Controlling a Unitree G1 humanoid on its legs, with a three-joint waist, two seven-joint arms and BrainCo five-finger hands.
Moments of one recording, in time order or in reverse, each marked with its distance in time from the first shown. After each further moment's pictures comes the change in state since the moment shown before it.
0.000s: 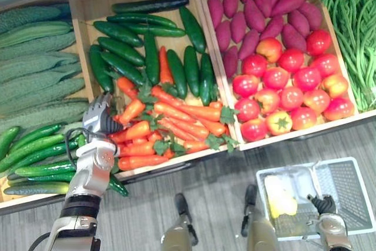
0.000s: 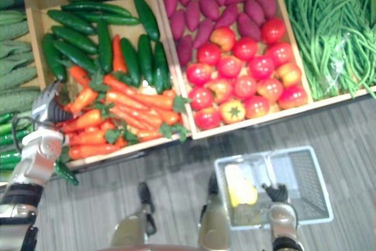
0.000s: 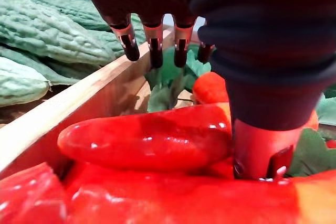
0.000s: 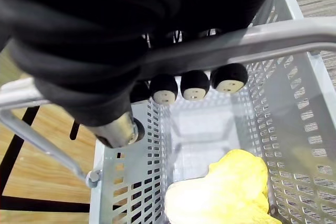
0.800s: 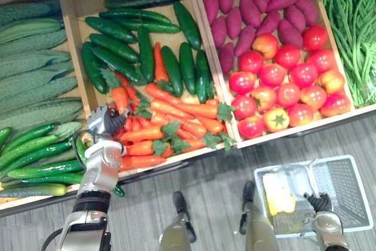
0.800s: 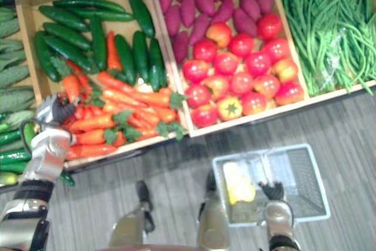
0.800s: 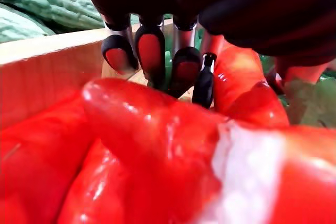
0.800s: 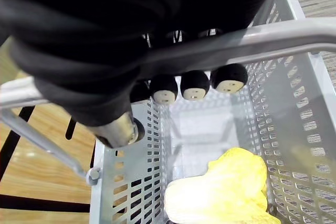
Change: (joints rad) left arm -0.051 -0.075 0.016 0.076 -0.001 0.035 0.050; right arm -0.010 0.014 0.027 -0.001 0.000 -0.001 -0.021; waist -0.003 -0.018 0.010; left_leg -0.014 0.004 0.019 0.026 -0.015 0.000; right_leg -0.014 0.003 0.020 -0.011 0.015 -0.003
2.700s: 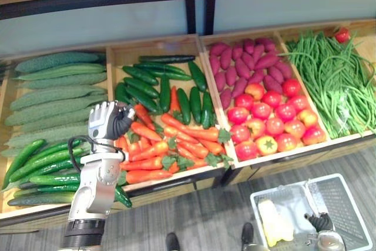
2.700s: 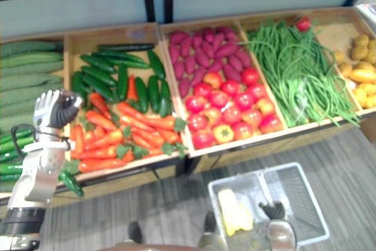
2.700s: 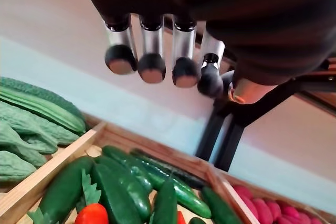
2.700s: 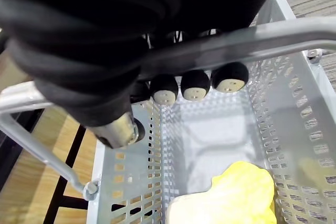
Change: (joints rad) left arm 0.261 -0.033 0.053 -0.512 0.071 -0.088 -0.072; right arm 0.108 0.006 -0.003 0.004 -0.076 0.026 0.035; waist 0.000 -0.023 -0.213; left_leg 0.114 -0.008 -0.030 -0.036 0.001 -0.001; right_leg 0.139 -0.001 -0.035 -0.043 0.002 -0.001
